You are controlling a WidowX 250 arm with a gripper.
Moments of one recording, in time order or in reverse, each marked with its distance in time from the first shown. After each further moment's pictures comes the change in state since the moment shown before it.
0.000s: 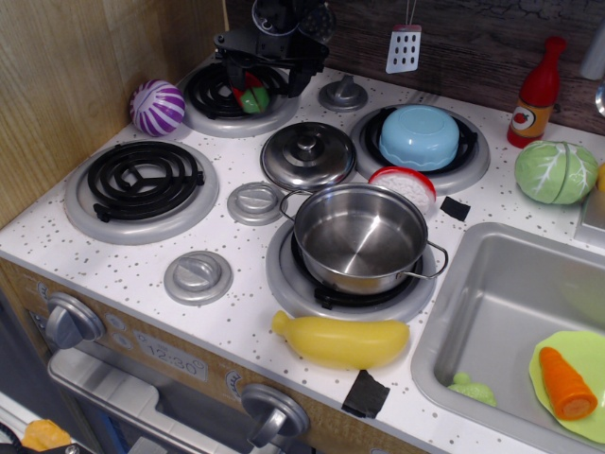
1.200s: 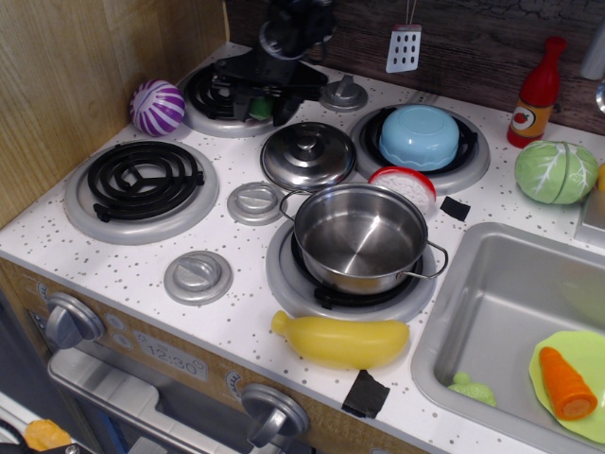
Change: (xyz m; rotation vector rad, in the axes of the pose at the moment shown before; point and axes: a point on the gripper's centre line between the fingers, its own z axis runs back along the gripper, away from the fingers) arm -0.035 -0.001 0.016 0.177 0.124 0.057
